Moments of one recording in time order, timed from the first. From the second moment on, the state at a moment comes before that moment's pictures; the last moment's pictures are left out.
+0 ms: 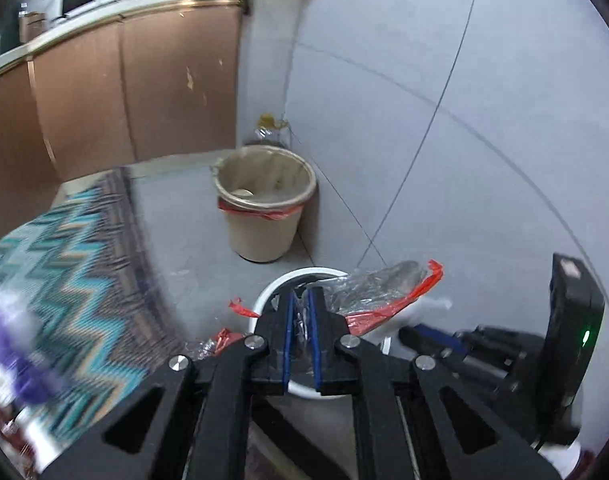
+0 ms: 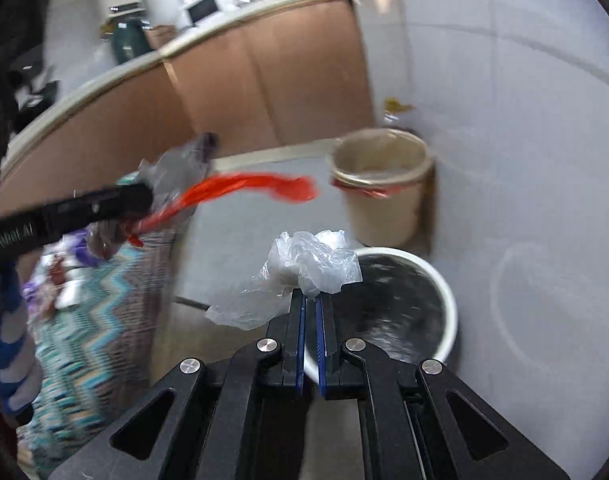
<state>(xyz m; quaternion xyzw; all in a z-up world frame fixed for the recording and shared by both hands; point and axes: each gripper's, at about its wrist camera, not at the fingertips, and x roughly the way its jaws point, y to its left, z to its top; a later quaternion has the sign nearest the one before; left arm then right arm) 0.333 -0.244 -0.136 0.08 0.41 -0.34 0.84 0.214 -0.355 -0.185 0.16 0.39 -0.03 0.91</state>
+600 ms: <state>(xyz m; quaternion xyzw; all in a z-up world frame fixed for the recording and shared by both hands) 0.379 -0.277 -0.174 0.03 0.46 -0.36 0.81 0.238 -0.404 -0.228 0.20 0.41 -0.09 0.89</state>
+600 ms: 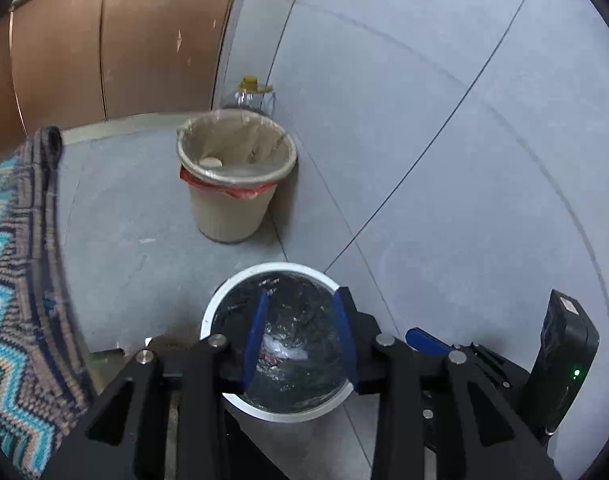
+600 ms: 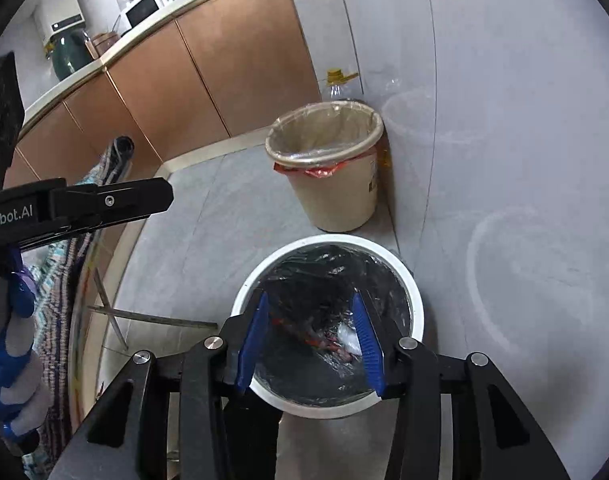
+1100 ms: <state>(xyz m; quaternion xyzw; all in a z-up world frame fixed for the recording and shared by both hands) 0.305 -0.102 -0.069 0.00 0.34 -0.29 0.90 0.216 -0.303 -0.107 0.14 0.33 0.01 0.93</state>
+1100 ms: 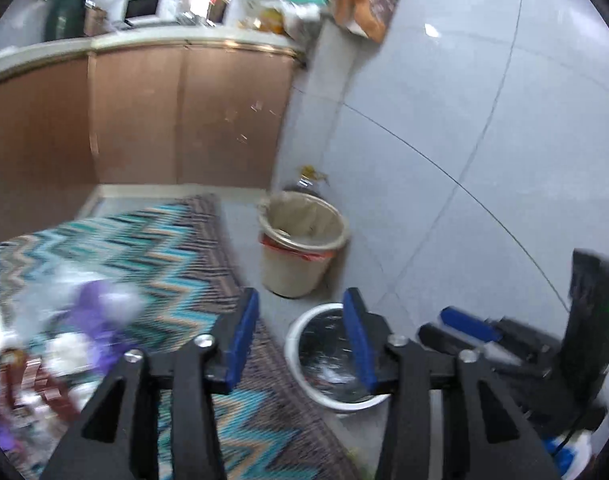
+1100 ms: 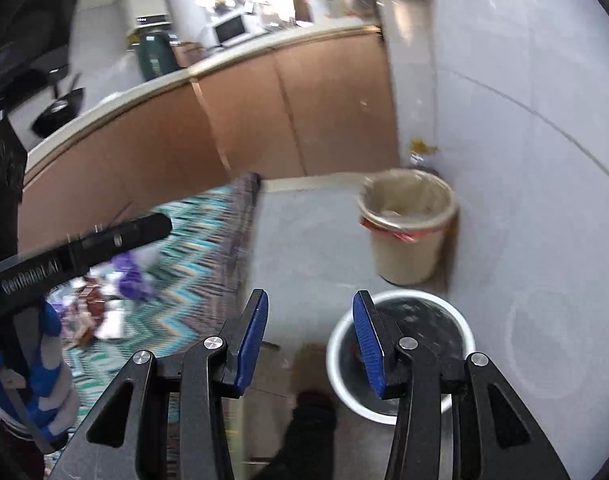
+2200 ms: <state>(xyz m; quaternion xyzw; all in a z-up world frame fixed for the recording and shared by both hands) 0.299 0.182 -0.160 -0.06 0.39 -0.04 0.92 0.336 -0.088 -0.130 0.06 0.40 0.18 0.89</state>
